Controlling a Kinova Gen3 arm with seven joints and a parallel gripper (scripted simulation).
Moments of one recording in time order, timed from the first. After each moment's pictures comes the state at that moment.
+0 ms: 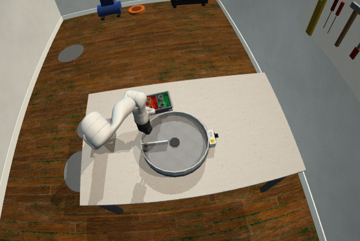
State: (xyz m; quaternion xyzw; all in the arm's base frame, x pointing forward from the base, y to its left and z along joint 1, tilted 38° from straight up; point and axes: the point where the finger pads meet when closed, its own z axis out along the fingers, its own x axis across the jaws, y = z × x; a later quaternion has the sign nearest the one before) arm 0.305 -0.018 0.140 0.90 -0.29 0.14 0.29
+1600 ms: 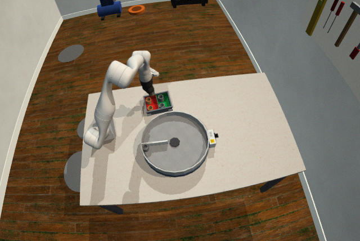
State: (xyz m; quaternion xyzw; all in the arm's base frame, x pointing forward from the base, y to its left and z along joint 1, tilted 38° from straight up) arm 0.368 0.205 -0.019 0.84 -0.44 0.19 0.26
